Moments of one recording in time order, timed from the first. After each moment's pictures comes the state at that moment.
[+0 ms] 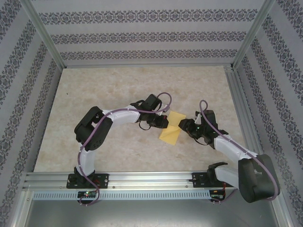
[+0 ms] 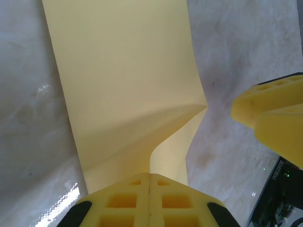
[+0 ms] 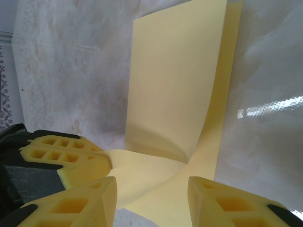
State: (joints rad) left arm -0.76 1.99 1.30 -0.29 0.54 -0.49; right arm 0.21 1.15 0.39 -0.04 -0.48 0.83
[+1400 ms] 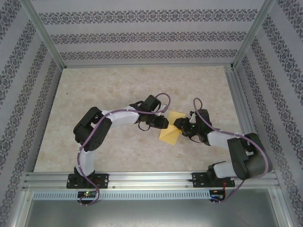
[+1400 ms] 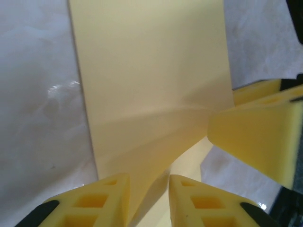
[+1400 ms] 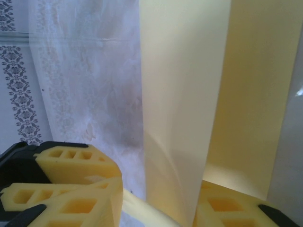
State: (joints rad) left arm -0.75 1.97 1.27 -0.28 0.47 -0.50; right arm 0.26 1.39 0.38 0.26 -0.56 0.98
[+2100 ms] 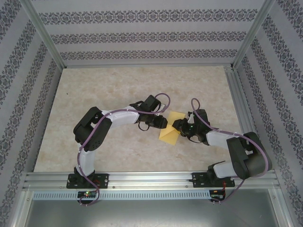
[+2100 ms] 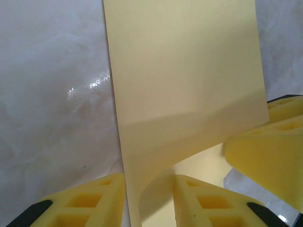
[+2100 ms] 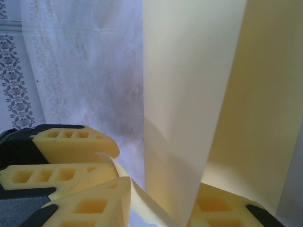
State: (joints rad) left arm -0.75 1.98 1.28 -0.31 0.41 -0.48; right arm 0.29 1.40 0.39 0.23 -0.56 0.97
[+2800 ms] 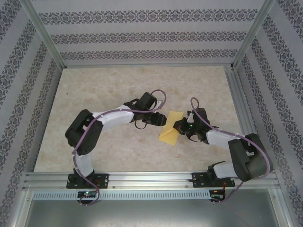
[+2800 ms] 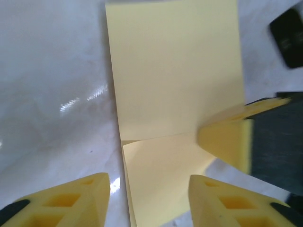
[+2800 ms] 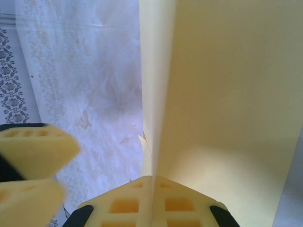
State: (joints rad) left arm -0.72 1.83 1.23 -0.32 0.40 -0.48; right arm 0.30 1.36 0.43 0.13 -0.54 0.94
